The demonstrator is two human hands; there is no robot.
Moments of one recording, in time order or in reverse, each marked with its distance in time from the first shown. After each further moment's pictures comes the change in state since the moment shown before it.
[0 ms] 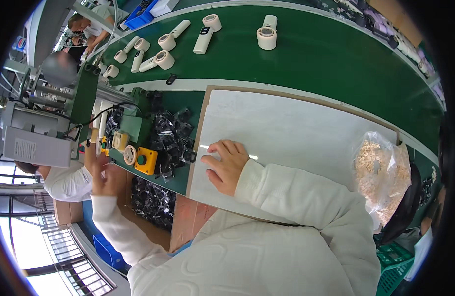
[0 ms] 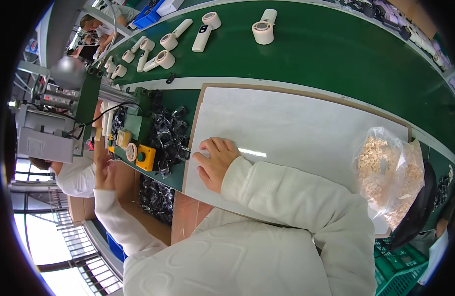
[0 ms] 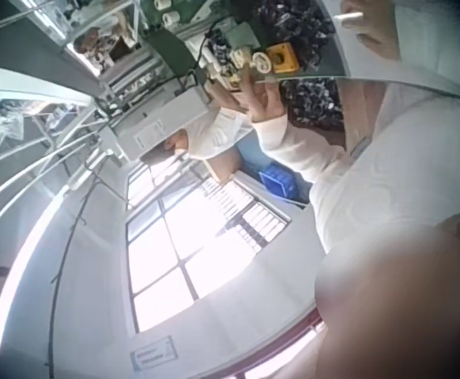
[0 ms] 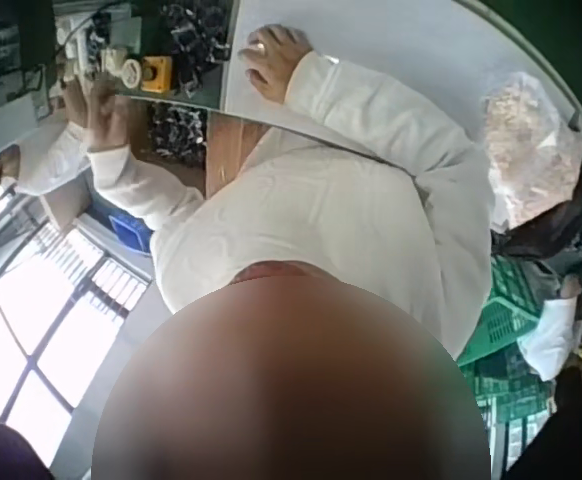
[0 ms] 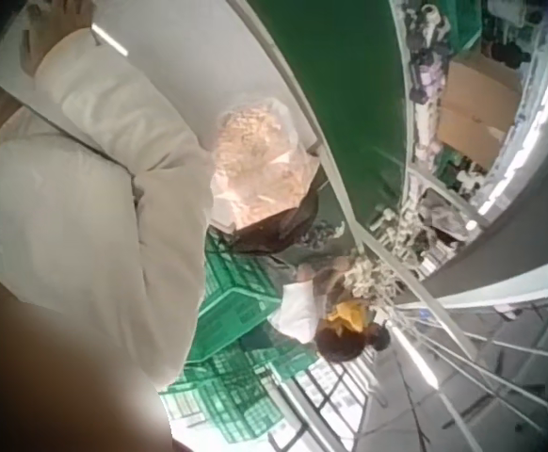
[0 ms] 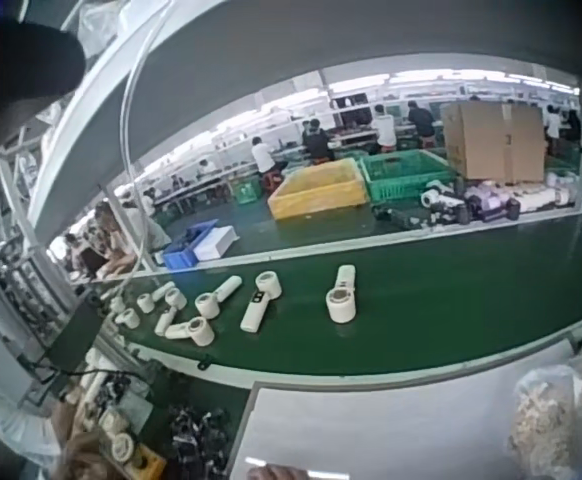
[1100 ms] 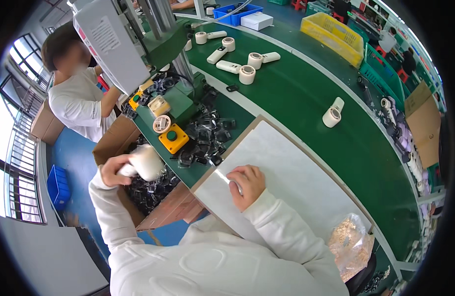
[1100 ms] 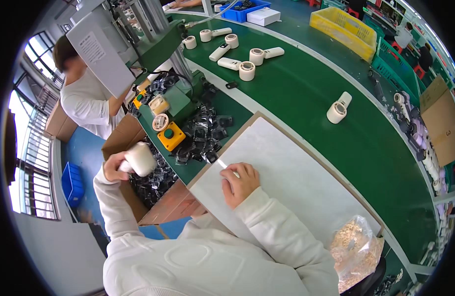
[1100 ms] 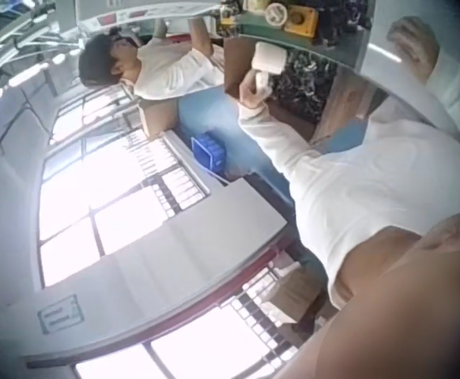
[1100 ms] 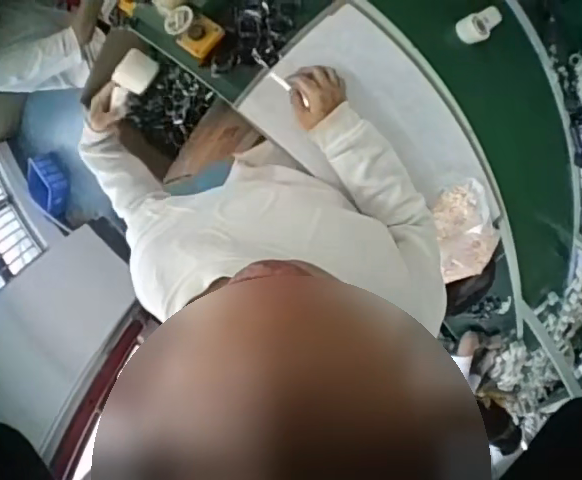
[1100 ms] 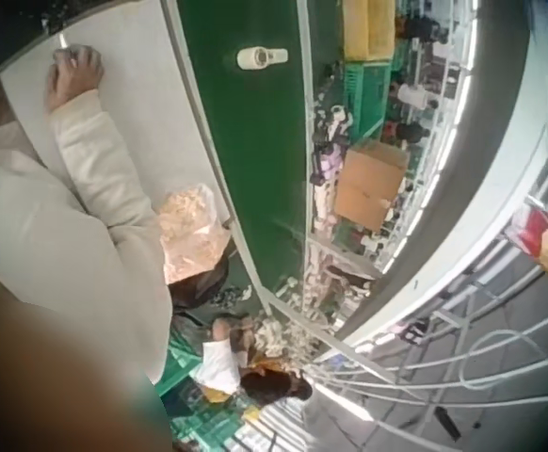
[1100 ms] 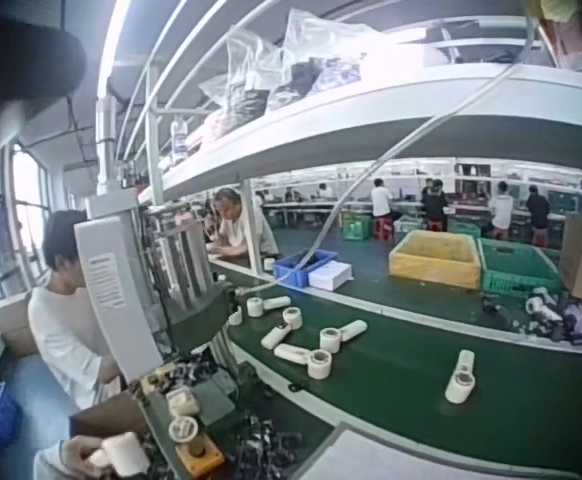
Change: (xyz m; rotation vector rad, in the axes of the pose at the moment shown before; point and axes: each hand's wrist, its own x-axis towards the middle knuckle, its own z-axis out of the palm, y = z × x) left_hand -0.127 -0.052 -0.021 -1.027 -0.390 -0.307; right_hand 0.006 0.004 0.001 0.127 0.005 -0.108
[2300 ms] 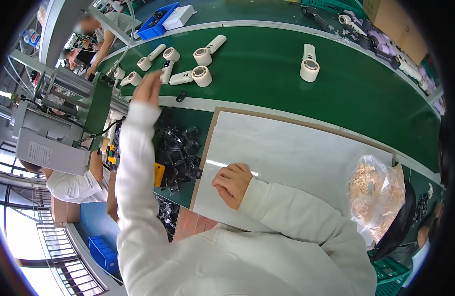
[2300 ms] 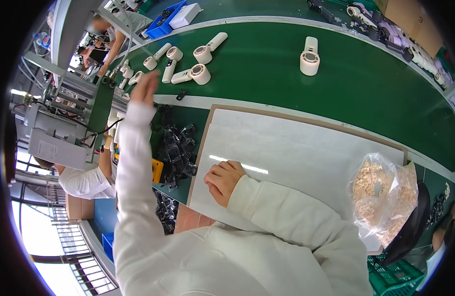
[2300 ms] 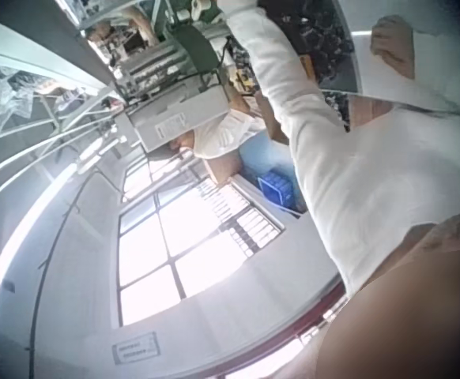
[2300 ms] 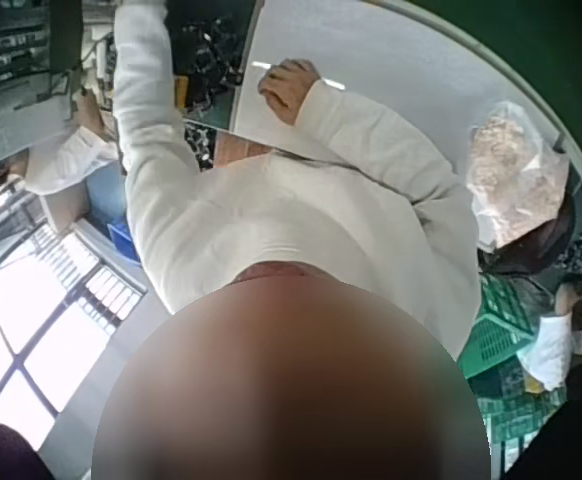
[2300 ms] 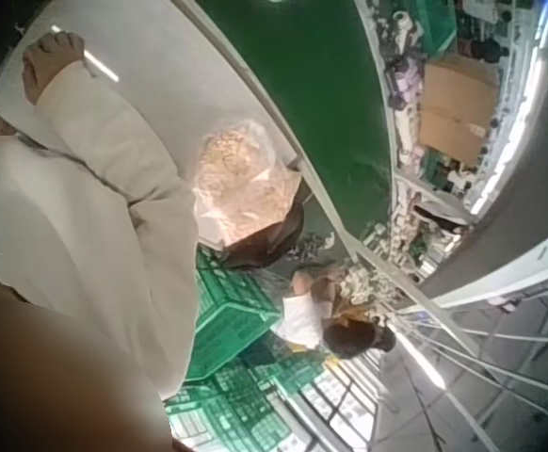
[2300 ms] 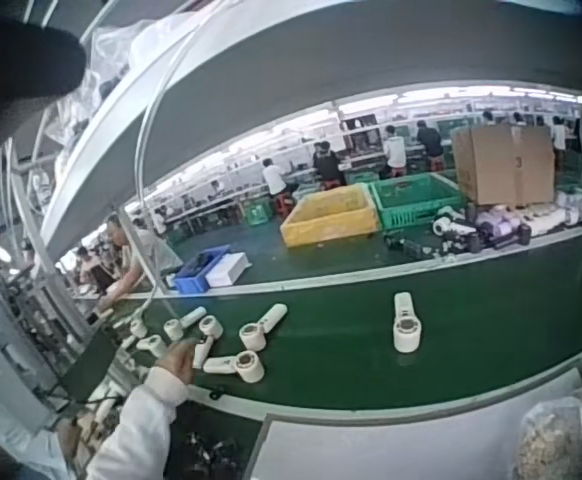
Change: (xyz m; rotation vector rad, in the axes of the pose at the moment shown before) left_hand 0.346 0.096 0.100 0.778 0.324 0.654; right_hand -0.003 0.003 -0.008 0.055 0.070 0.021
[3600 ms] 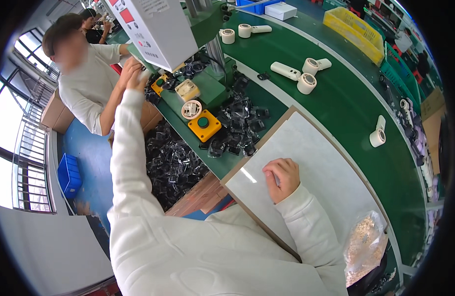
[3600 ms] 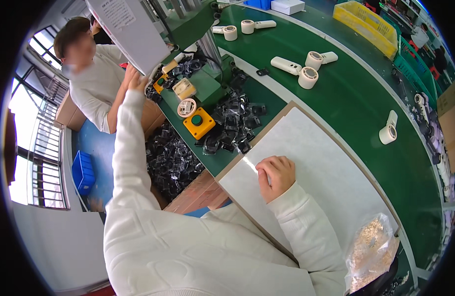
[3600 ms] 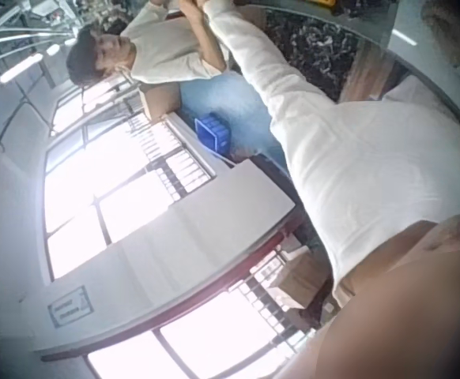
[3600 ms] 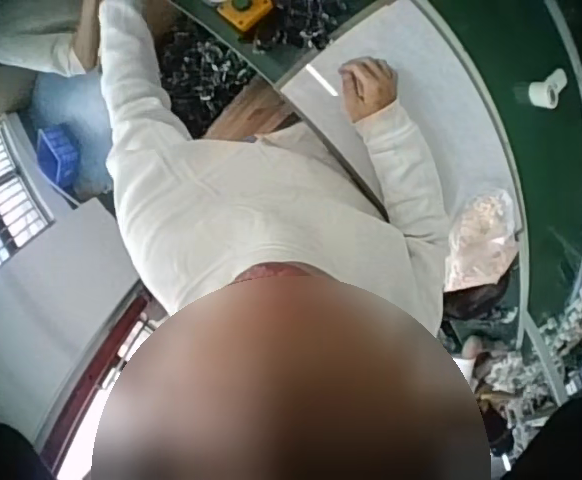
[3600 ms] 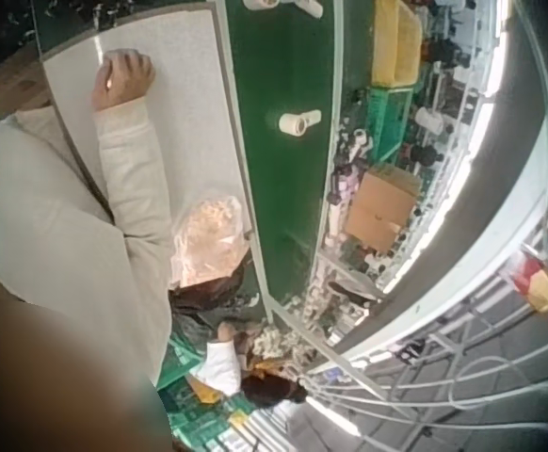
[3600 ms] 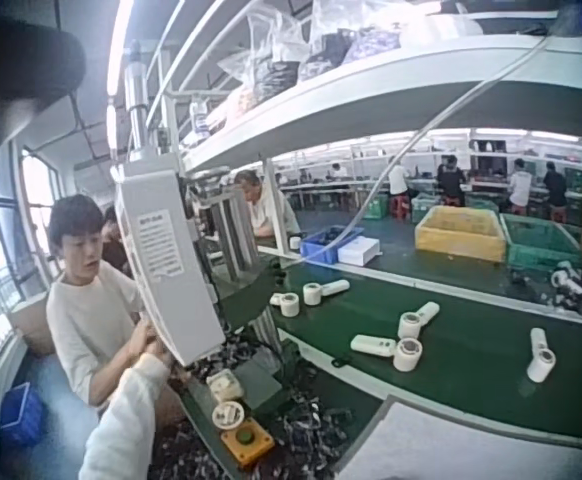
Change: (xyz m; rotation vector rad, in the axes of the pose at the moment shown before) left_hand -0.253 -0.216 -0.207 0.204 0.410 -0.490; right_hand 0.011 -0.017 0.018 -0.050 -0.099 -0.022
